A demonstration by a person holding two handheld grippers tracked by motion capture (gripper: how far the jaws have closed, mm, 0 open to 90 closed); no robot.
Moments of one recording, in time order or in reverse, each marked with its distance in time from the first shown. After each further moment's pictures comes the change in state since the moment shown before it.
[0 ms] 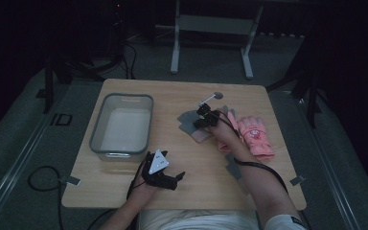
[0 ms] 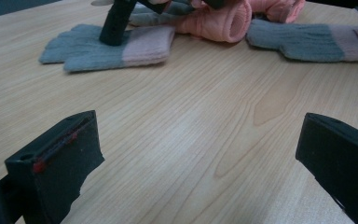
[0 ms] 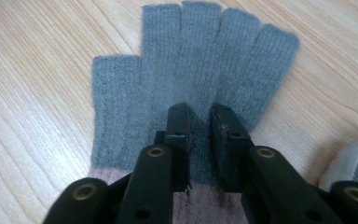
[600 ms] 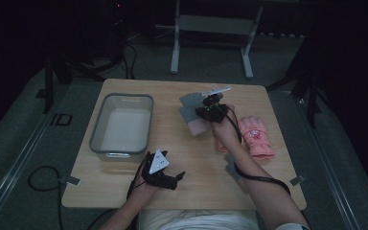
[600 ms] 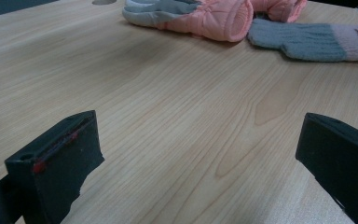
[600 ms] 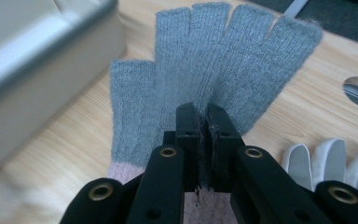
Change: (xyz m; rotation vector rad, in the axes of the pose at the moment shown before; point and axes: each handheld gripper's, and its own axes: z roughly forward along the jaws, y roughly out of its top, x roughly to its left) left arm 0.000 0.000 0.000 0.003 0.006 -0.001; right arm 0.049 0.013 -0.108 -0.271 -0.101 0.156
